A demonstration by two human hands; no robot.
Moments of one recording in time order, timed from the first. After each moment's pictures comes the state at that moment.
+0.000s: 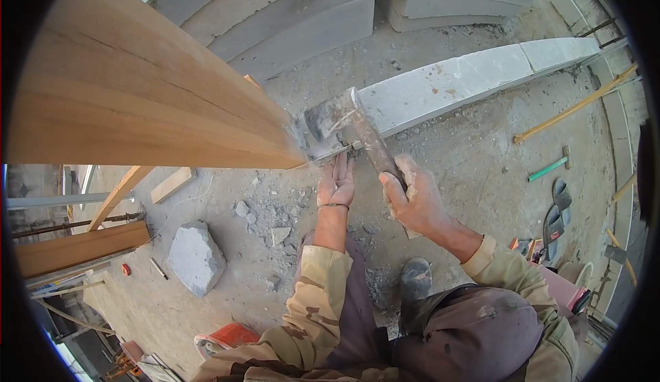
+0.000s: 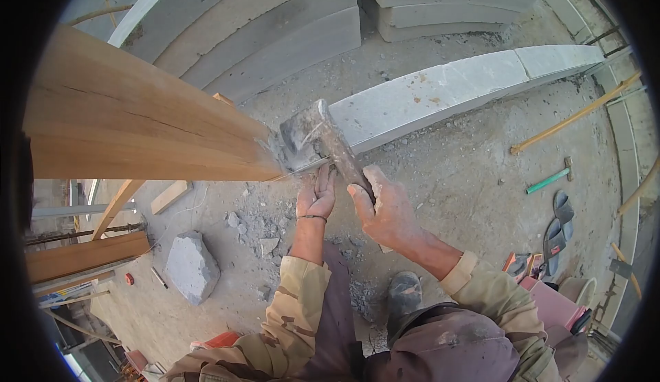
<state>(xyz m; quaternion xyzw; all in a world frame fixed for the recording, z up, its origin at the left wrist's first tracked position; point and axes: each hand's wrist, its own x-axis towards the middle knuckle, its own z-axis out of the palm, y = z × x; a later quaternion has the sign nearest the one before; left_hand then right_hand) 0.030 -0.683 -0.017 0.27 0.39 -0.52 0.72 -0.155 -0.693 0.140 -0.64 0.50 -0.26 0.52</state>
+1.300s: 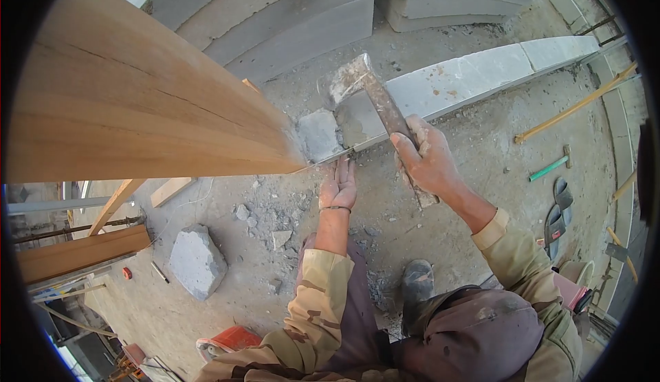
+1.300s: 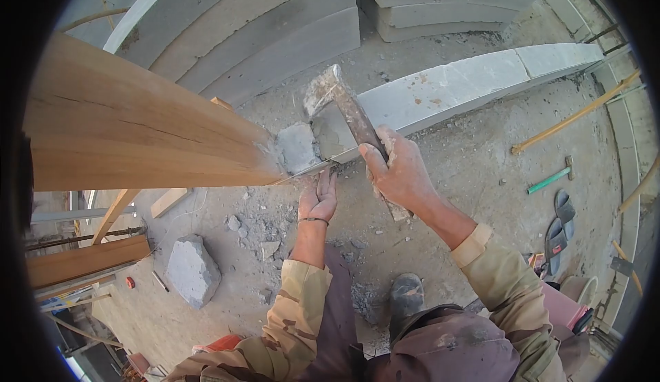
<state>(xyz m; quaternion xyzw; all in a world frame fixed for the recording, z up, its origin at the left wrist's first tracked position) 0.029 -0.685 -0.031 0.31 0.37 -0.52 0.71 -0.157 -0.757 0.154 -0.62 0.51 -0.23 0.55</state>
